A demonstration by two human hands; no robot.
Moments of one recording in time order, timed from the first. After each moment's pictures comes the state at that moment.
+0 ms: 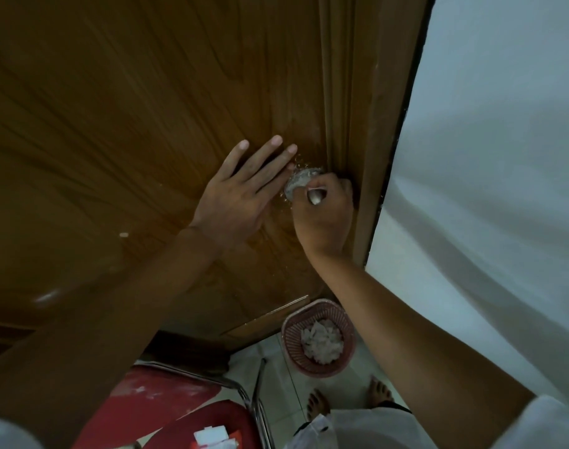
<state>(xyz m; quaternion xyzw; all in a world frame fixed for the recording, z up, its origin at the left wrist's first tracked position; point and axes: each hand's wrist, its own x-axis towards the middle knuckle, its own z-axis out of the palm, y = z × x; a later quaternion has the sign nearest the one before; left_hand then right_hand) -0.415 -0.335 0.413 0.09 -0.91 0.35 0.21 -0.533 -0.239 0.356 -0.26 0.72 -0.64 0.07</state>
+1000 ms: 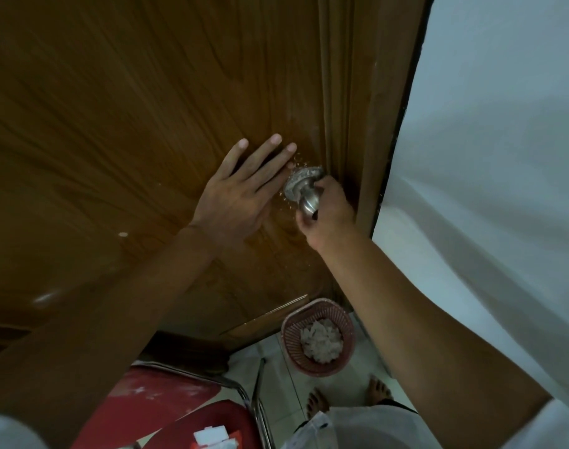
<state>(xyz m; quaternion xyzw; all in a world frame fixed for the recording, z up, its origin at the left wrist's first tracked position) -0.415 -0.337 0.410 0.09 -0.91 0.35 0.22 -0.548 -0.233 0.401 0.15 0.43 -0.72 0.53</state>
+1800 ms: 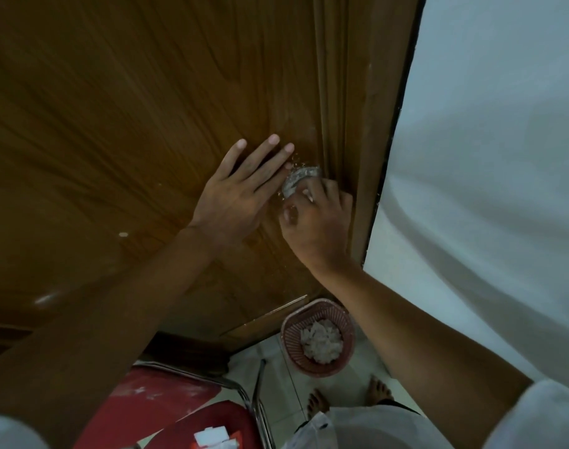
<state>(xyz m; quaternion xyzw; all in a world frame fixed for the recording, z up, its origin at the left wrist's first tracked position) -0.414 -0.336 0.412 0.09 -0.91 0.35 0.21 -0.536 -0.233 0.333 -0.48 0.78 -0.38 -0.16</state>
